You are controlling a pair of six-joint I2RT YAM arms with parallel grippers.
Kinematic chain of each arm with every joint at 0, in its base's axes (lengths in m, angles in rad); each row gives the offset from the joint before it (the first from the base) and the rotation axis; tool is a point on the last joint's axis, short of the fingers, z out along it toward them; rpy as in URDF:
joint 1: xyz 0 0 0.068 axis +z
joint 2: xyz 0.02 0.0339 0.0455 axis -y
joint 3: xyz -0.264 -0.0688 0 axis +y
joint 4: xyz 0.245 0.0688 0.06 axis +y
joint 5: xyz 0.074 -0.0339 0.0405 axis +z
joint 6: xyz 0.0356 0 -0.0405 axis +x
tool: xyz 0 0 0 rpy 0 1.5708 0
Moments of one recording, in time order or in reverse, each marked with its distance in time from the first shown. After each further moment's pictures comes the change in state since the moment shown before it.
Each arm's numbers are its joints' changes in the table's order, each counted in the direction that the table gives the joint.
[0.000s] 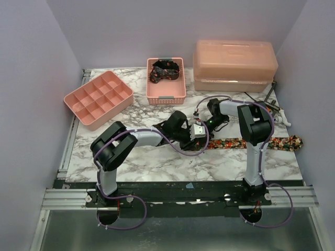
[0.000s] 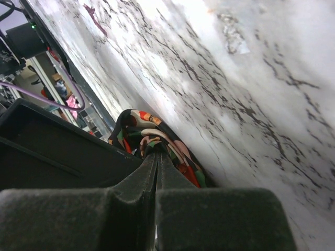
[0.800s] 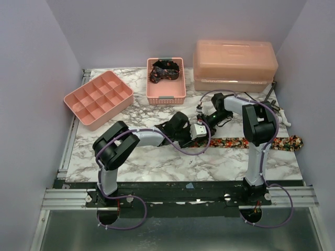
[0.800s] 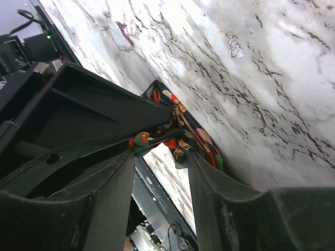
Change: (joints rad) left arm -0.003 -0.032 -0.020 0.030 0.214 0.013; right arm -0.045 0.030 -0.060 0.040 0.026 -0.031
